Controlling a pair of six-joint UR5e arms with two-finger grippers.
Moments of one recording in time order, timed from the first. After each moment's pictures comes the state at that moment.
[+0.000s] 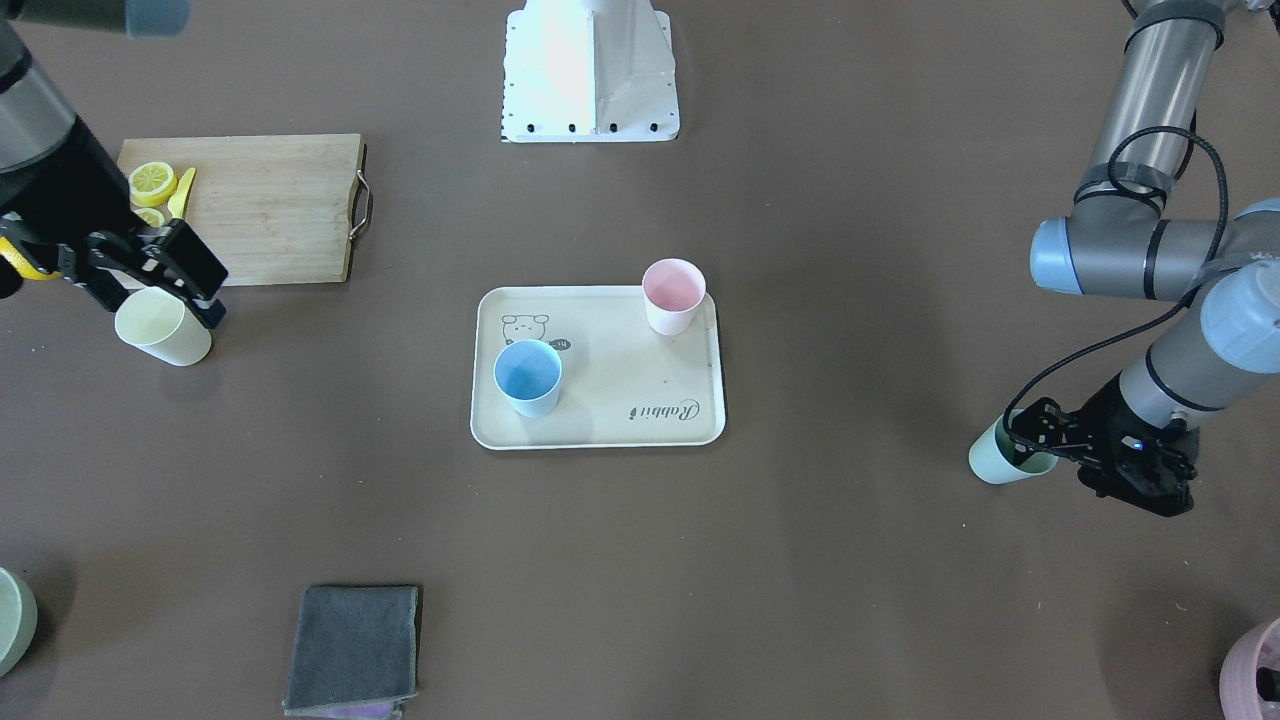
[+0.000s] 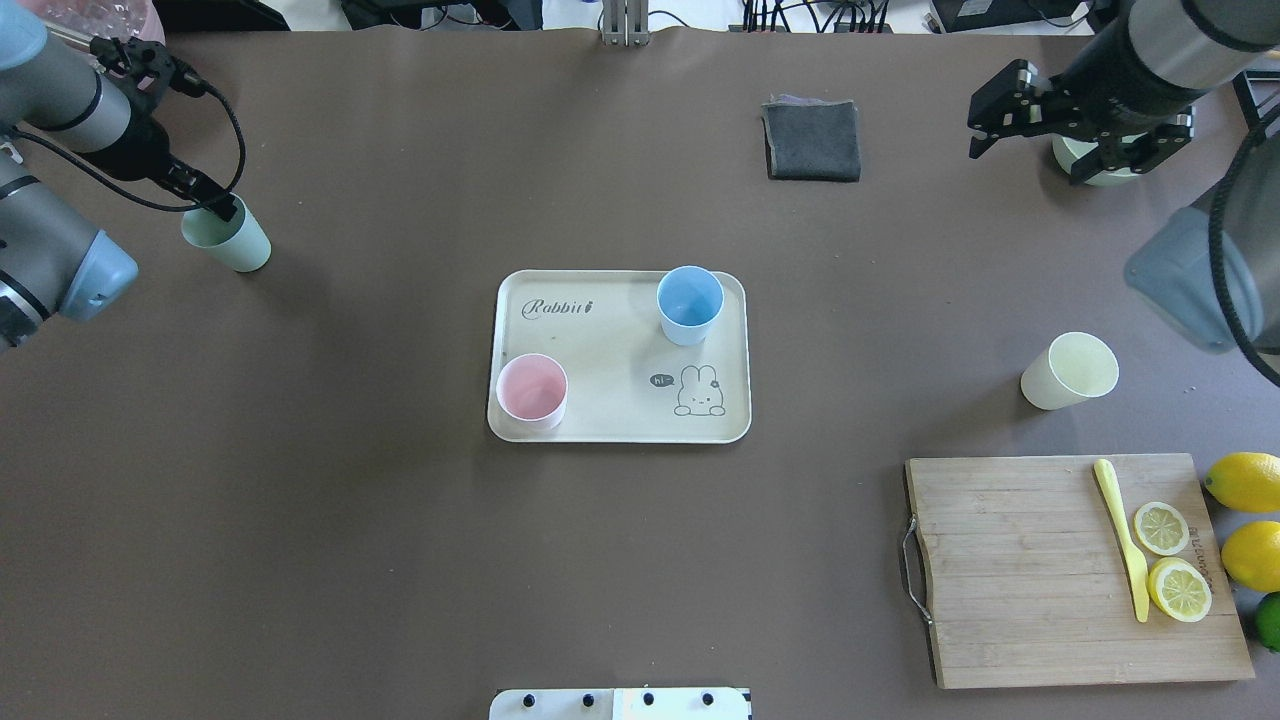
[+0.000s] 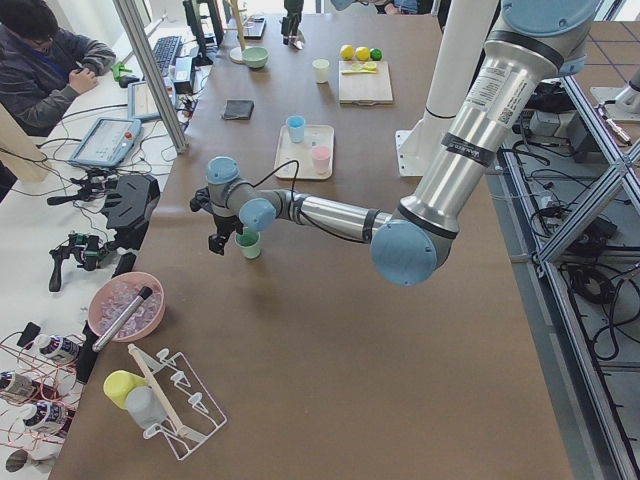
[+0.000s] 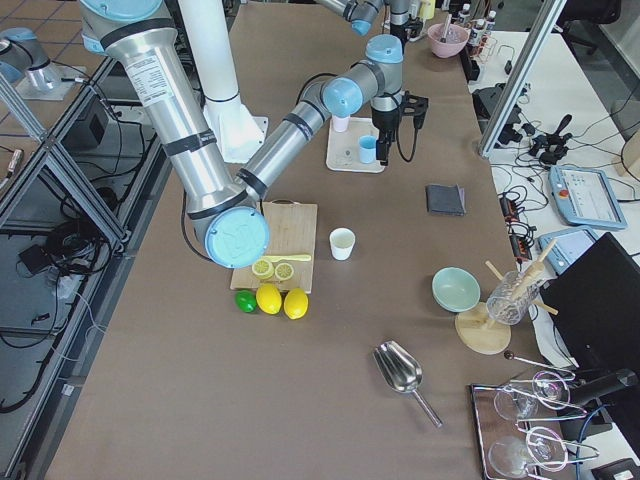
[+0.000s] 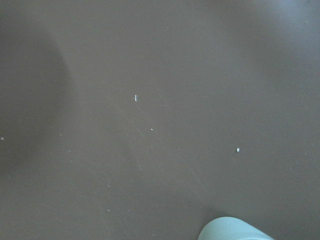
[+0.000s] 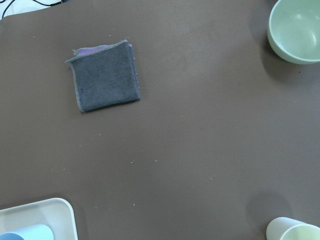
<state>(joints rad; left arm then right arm) -1.07 -1.99 -1.26 -2.06 -2.15 -0.26 1.09 -1.17 2.01 -1.77 2.16 0.99</state>
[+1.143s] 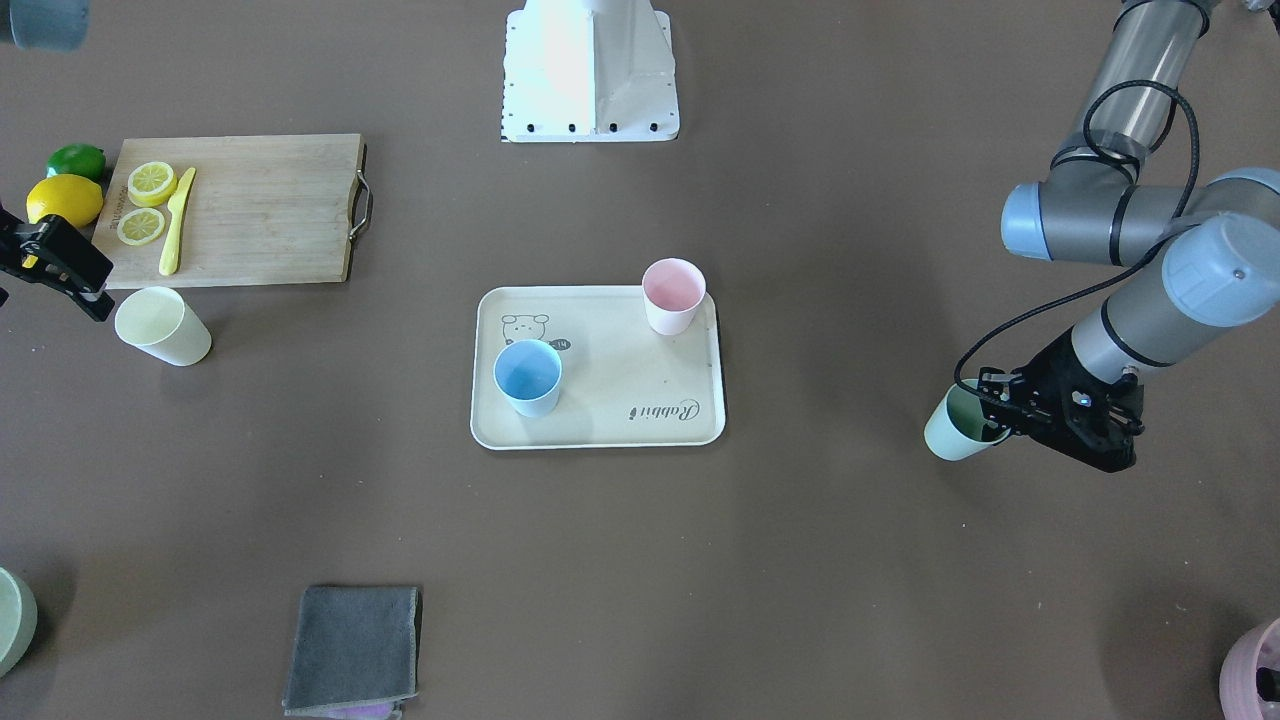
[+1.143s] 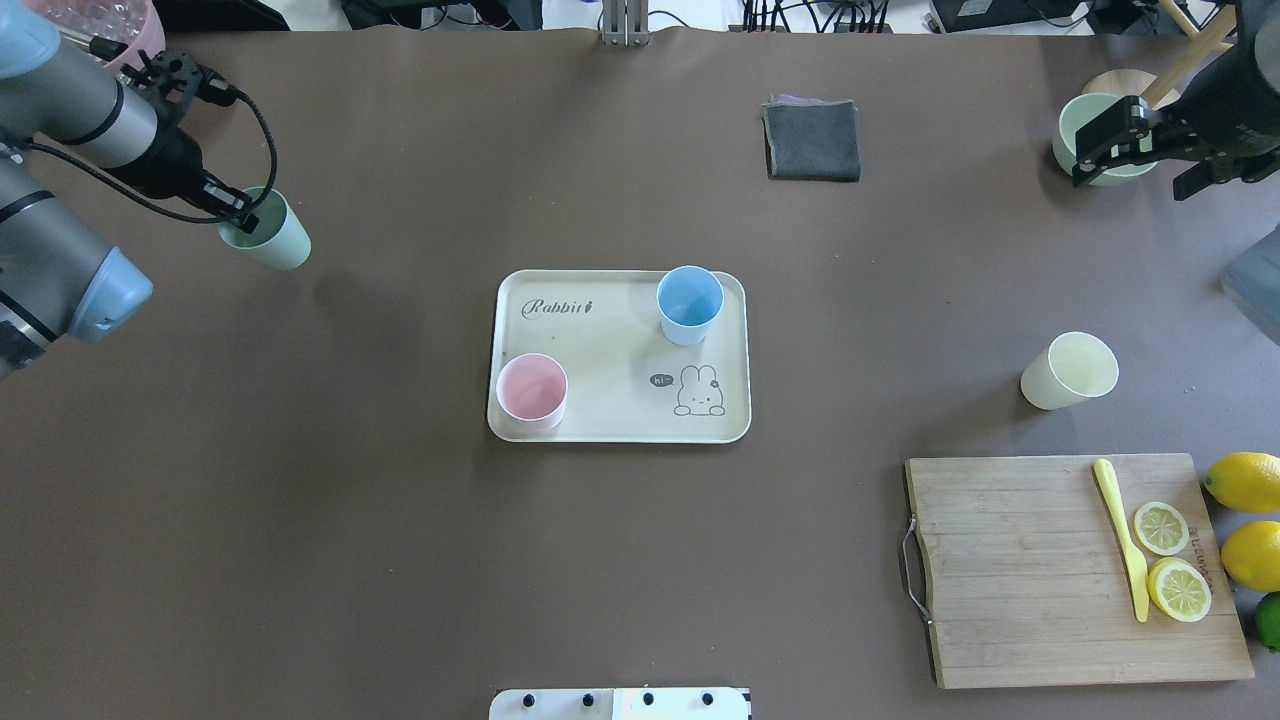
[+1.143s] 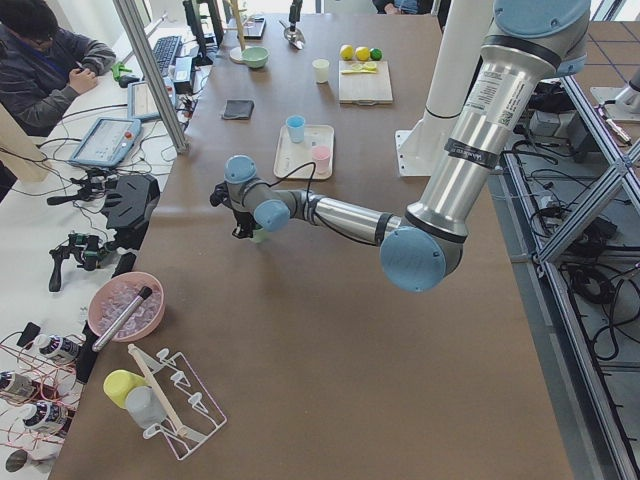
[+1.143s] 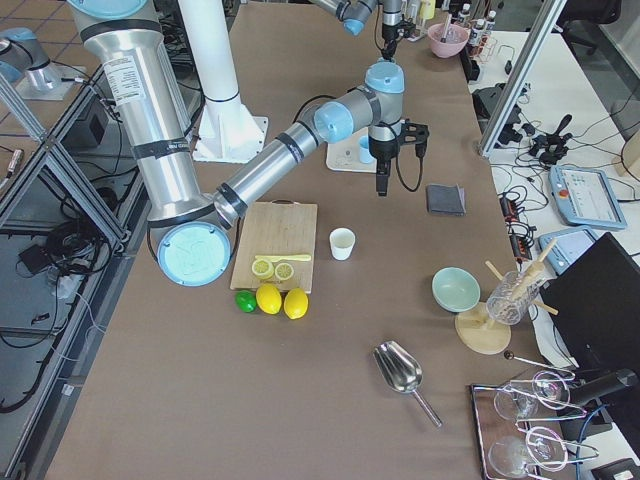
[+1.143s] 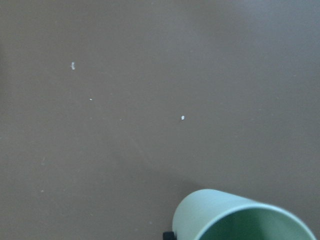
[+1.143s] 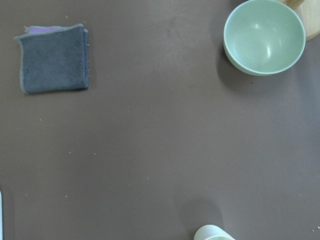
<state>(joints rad) -1.04 -1.99 -1.44 -1.96 -2.26 -0.40 1.16 -1.30 2.01 -1.76 2.18 0.76</state>
